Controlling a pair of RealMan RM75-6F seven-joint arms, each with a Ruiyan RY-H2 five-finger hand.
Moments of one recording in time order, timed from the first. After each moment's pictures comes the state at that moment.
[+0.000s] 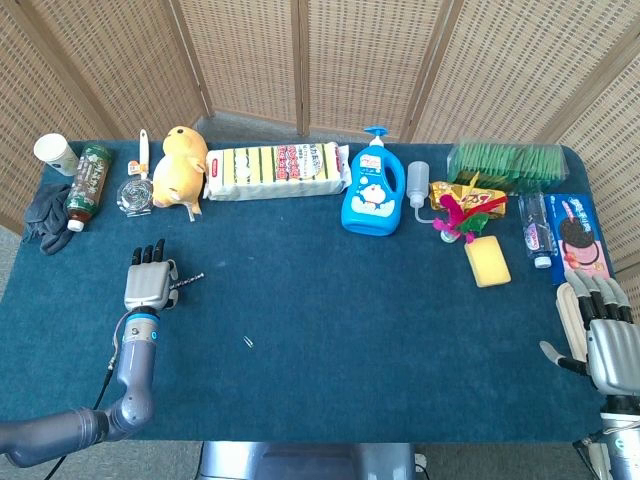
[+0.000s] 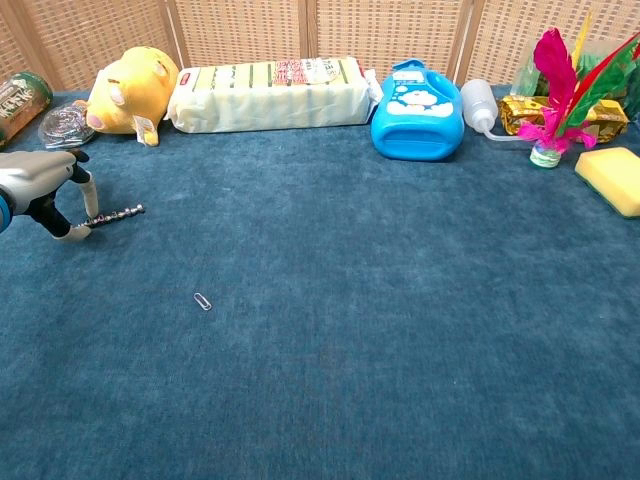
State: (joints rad) left arm -0.64 -1.67 -0.23 -1.37 0.63 1.17 0.77; right arm 0.08 -1.11 0.12 -1.65 -1.45 1.50 0.02
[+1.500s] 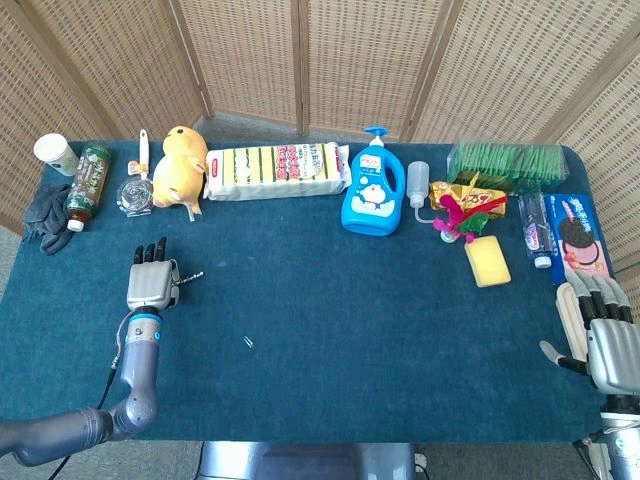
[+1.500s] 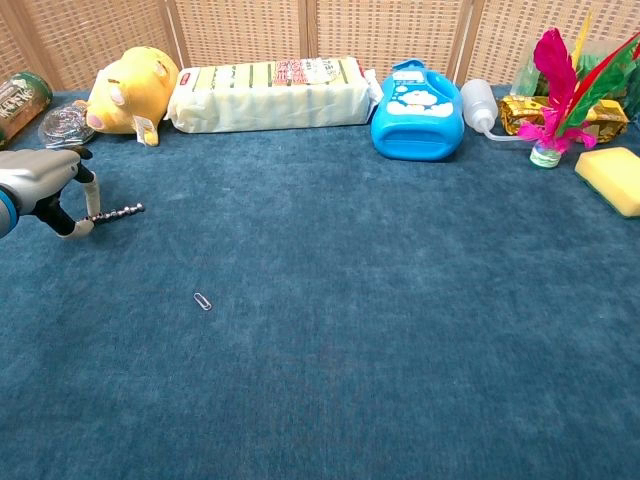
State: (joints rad) left arm -0.65 -1.70 -0.22 -1.34 0.64 1.19 0.77; right arm 0.08 -1.11 0.12 -1.65 -1.44 1.49 0.03
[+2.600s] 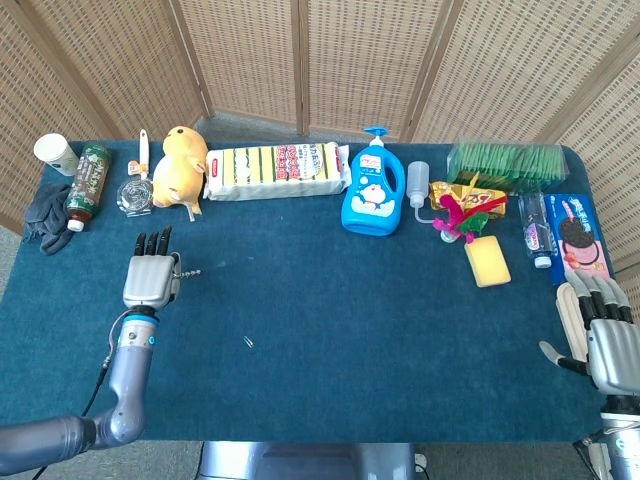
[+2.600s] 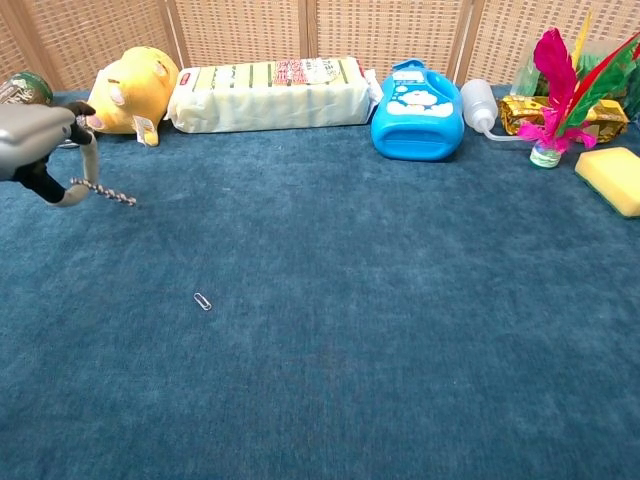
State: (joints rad) left arm -0.63 -1.57 -0.19 -1.56 0.79 1.29 0.82; right arm 0.08 -1.10 0.12 -1.66 -1.44 1.49 0.03
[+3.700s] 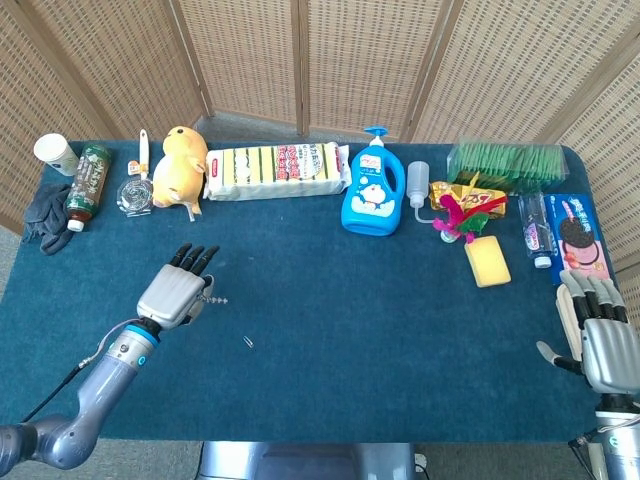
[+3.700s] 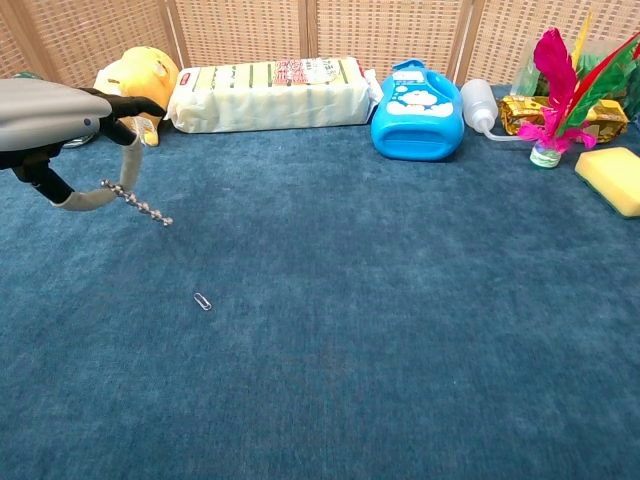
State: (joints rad) left arm -0.67 -1.26 -0.07 -1.82 1.09 1.02 0.62; right arm 0.09 -1.12 0.12 -1.65 -1.44 1.49 -0.01
